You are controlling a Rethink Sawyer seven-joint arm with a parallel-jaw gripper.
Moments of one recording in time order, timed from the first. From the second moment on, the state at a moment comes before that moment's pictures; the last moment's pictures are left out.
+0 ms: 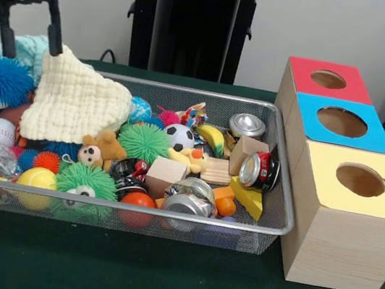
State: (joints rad) arm -1.38 -0.64 1.08 1.88 -0.72 0.42 1.61
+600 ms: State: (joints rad) arm -1.37 -0.60 1.08 1.89 -0.76 0.39 1.61
